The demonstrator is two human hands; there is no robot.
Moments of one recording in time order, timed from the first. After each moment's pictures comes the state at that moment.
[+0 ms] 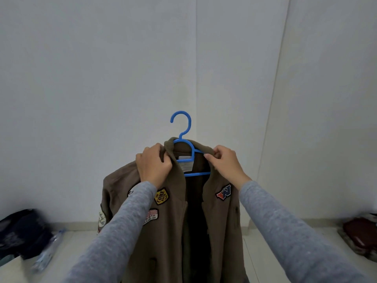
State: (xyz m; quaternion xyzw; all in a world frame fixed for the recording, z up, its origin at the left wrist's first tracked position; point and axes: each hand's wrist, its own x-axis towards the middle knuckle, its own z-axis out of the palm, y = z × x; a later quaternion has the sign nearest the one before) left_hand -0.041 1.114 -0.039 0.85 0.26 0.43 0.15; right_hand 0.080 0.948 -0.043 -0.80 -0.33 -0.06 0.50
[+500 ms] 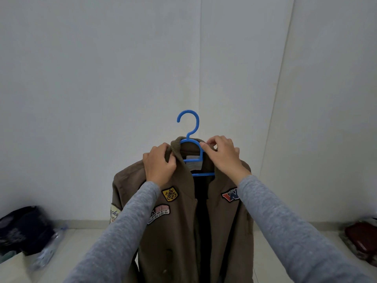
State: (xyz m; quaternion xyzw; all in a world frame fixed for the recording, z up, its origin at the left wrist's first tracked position) left_hand -0.044 1.108 -0.043 0.85 0.20 0.44 0.21; right_hand 0.065 0.958 -0.018 -0.85 -0.34 -0.14 0.37
